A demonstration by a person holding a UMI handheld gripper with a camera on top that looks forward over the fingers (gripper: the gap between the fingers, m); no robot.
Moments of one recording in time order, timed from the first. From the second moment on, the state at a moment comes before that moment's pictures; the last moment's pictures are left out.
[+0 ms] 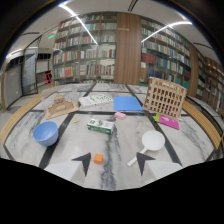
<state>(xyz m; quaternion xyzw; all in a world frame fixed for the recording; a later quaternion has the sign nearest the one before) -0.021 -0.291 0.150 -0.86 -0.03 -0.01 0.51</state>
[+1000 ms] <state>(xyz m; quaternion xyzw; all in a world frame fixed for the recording) -0.213 -0.088 0.105 -0.89 -0.05 0.04 0.46</state>
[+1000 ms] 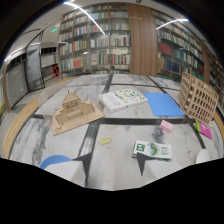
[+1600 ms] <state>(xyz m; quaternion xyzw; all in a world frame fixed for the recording) -0.227 -0.059 0.072 -0.90 -0.07 0.04 0.44</state>
